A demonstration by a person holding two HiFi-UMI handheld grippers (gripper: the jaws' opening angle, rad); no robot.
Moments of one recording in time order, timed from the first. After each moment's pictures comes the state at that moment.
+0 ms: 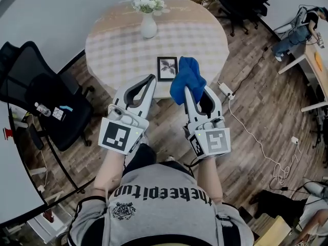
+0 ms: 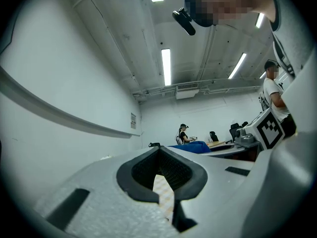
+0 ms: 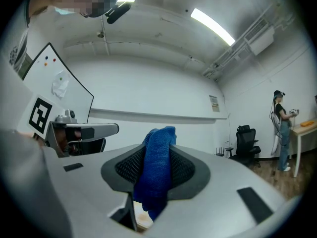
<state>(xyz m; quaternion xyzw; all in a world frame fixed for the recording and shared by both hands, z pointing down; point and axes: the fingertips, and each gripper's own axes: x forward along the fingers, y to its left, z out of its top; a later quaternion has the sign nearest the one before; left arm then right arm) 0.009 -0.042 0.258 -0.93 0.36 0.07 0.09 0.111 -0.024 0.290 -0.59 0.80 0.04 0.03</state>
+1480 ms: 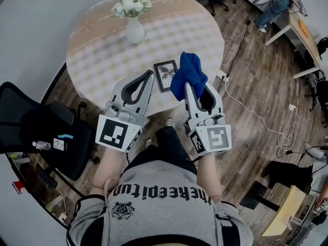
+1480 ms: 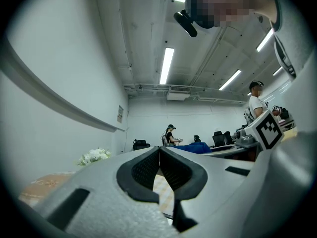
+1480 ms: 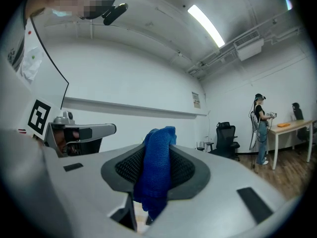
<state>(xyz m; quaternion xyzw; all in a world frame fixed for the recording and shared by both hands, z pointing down) 0.012 -0.152 0.283 -0.97 0.24 0.08 0.06 0.114 -0.106 0.315 -0.69 0.72 0.01 0.02</state>
